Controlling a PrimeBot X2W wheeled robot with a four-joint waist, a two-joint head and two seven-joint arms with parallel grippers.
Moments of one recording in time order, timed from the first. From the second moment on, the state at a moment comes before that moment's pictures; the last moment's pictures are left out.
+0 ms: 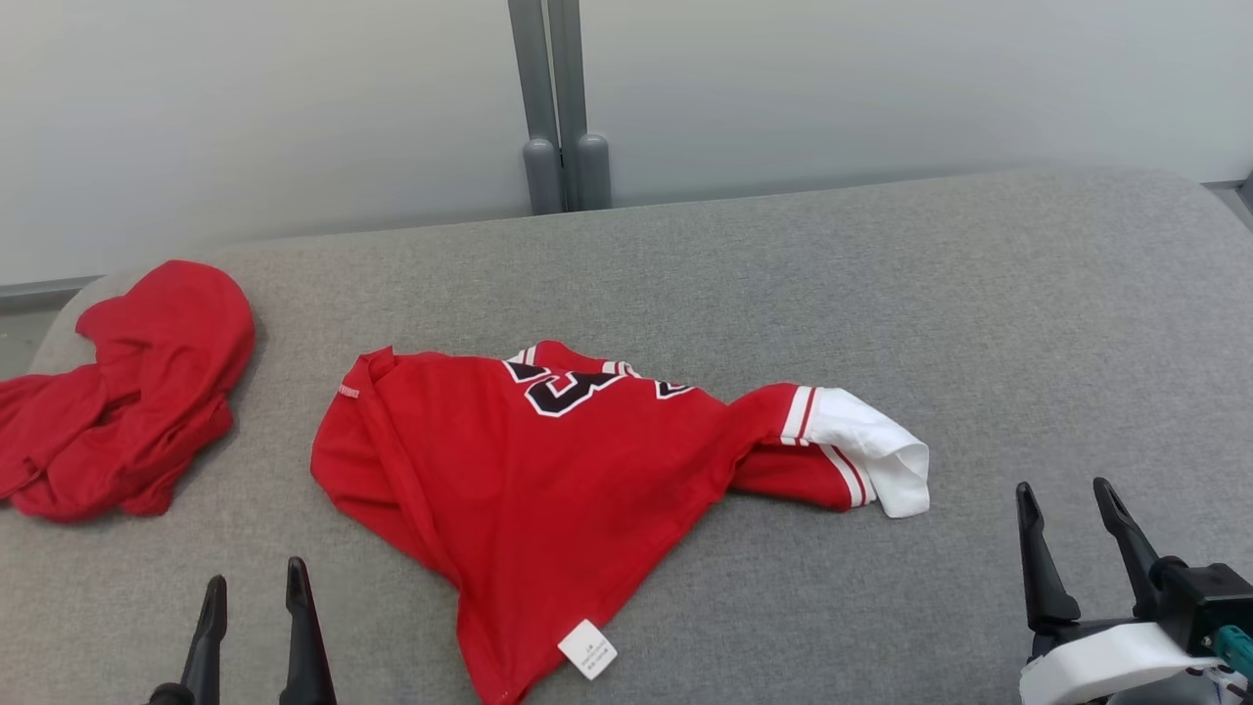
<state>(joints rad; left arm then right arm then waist) 0.22 0.05 0.04 0.01 -0.32 -0.06 -0.26 0.10 -0.12 -0.07 0.12 0.15 0.13 -0.26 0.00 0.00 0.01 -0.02</state>
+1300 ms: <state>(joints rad) 0.17 0.05 -0.30 0.30 -0.46 -0.11 -0.06 -0.27 -0.24 0.24 0.65 0.19 0.13 -0.23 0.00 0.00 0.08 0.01</state>
